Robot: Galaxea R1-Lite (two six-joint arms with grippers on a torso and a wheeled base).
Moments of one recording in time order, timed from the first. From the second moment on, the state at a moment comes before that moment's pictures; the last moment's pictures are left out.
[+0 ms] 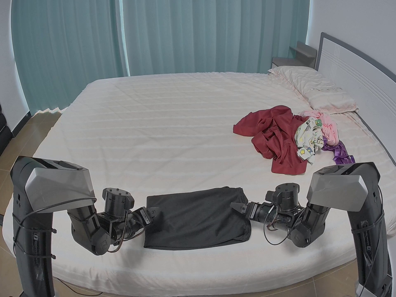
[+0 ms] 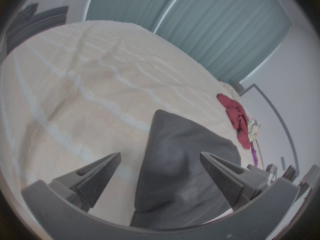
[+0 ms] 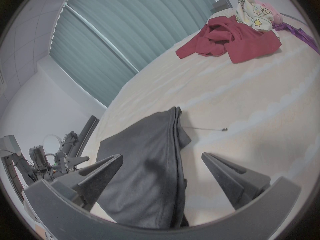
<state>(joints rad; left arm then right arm) -0.33 2.35 -0.61 -1.10 0.05 -0.73 0.40 2.54 -0.82 -1.27 0.17 0.60</state>
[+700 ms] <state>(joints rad) -0.35 2.46 -0.66 -1.18 0.01 -0.59 0.46 2.55 -0.90 -1.10 0.14 0.56</state>
